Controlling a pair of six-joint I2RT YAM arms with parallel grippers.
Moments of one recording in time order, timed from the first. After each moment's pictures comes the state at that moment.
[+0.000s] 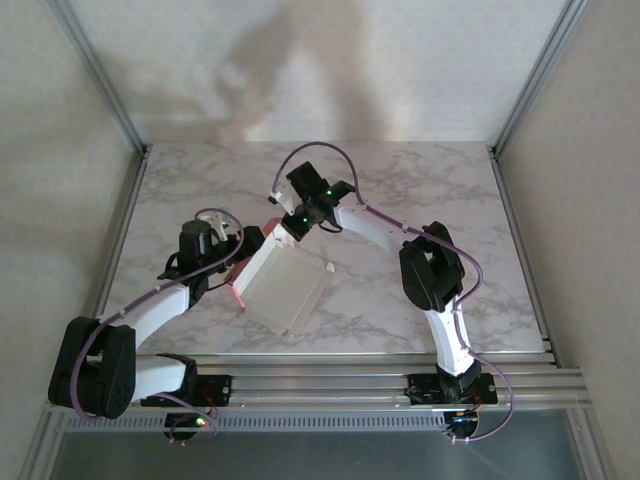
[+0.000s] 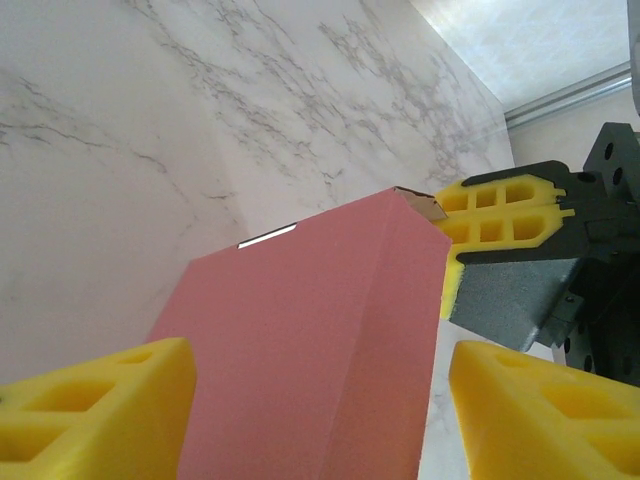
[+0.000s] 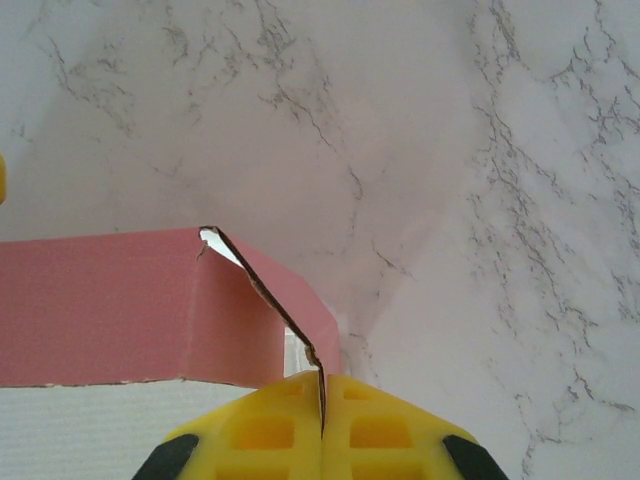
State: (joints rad) left arm -0.17 1.24 0.51 0.25 0.41 -0.75; right arm 0.77 2.12 1.81 -0.65 -0.19 -0.20
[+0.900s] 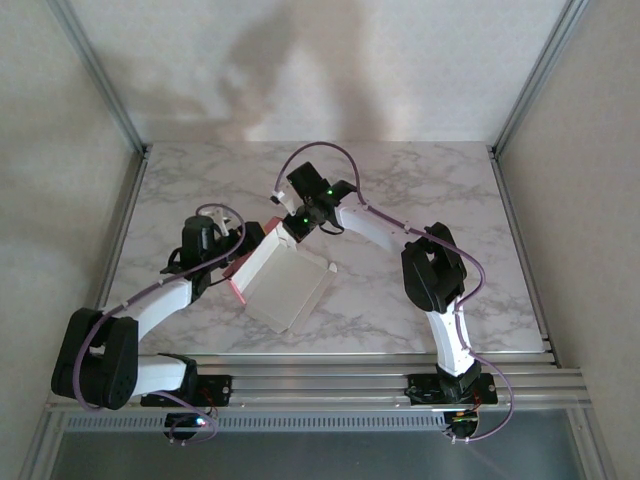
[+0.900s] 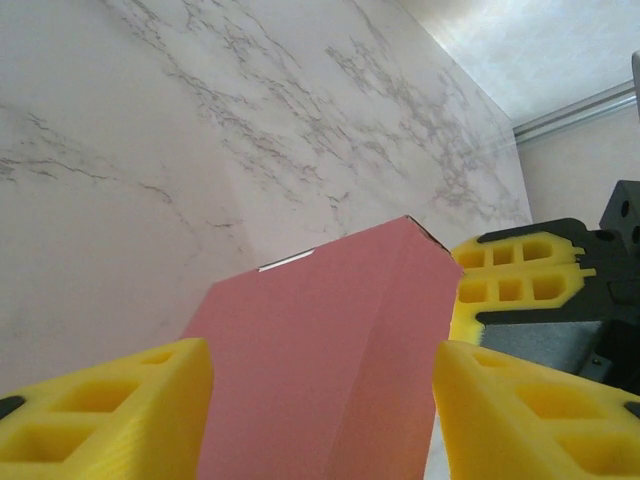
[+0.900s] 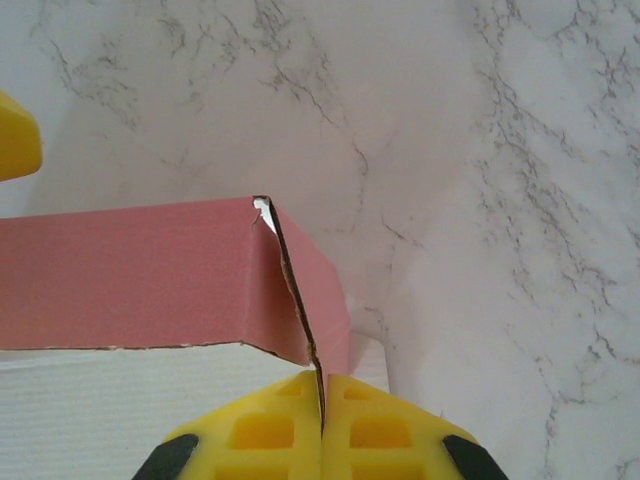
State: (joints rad) left arm -0.19 1.29 0.55 0.25 0.36 -0.75; right arm 0.77 2.10 1.82 -0.71 -0.19 -0.11
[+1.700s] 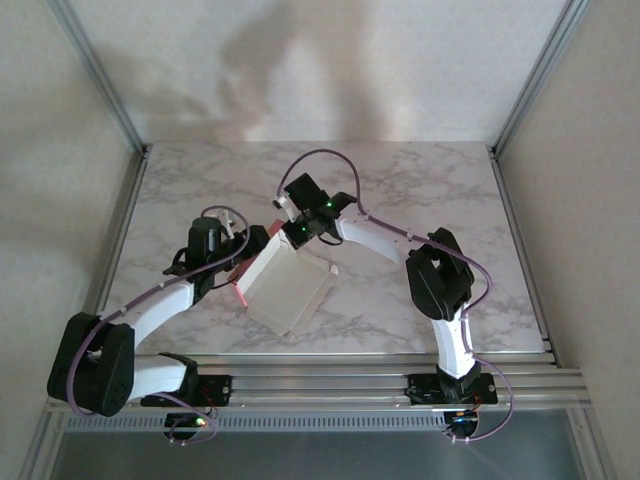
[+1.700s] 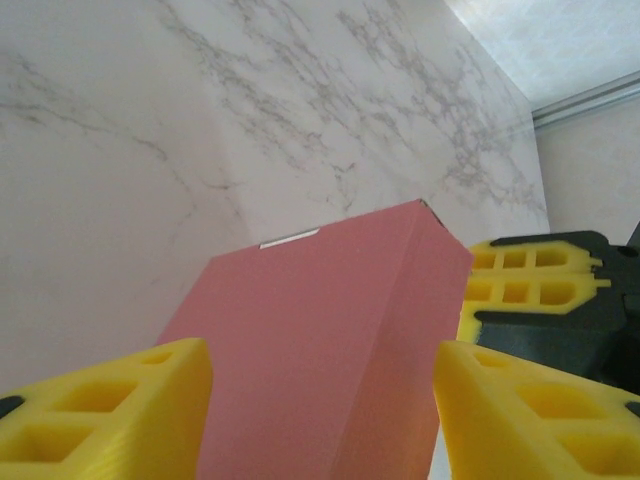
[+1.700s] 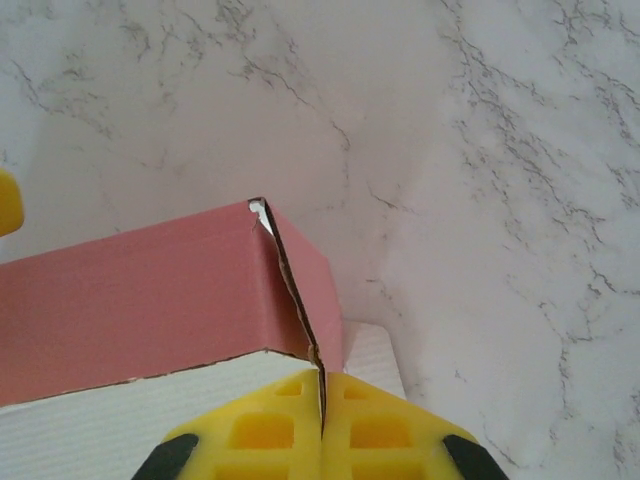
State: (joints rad) left arm -0.25 1.25 0.56 0.15 0.31 -0.78; right arm 0.82 2.03 1.66 -0.60 -0.07 0.03
